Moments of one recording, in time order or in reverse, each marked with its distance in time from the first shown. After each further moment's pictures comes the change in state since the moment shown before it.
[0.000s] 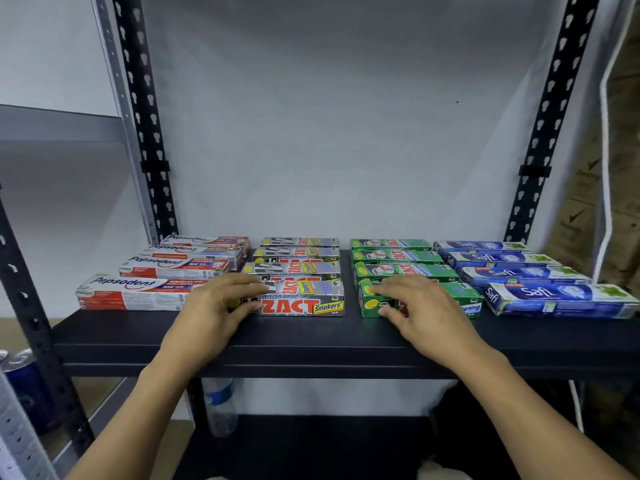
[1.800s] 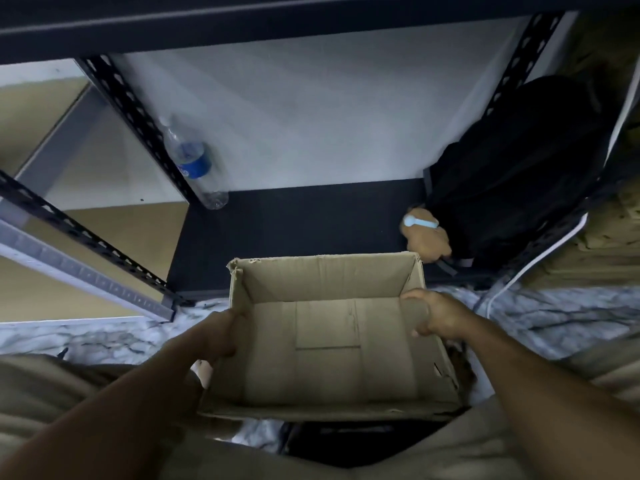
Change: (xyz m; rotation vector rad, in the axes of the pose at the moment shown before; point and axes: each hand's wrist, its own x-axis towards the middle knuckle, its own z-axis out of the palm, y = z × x) left_hand -0.312 0.010 0.194 0.149 -1.285 -0.747; right_hand -0.382 0.107 0.264 0.378 -1.034 0.693
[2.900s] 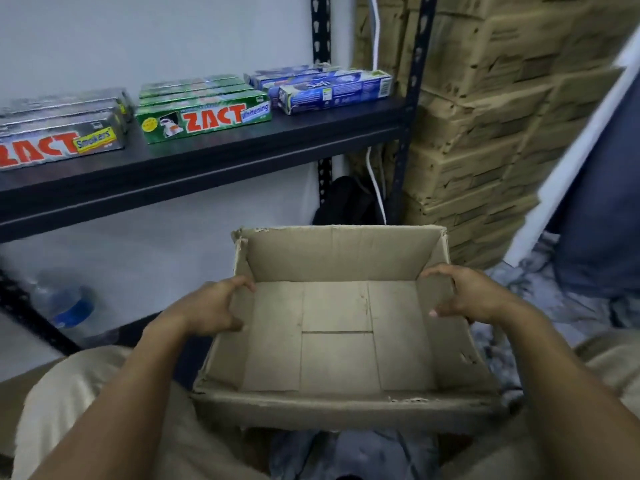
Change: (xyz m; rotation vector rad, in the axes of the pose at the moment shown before) left_hand -0.022 0.182 -0.117 0.214 0.275 0.699; right_hand -0.256 0.072 -0.143 0.174 0.631 0.130
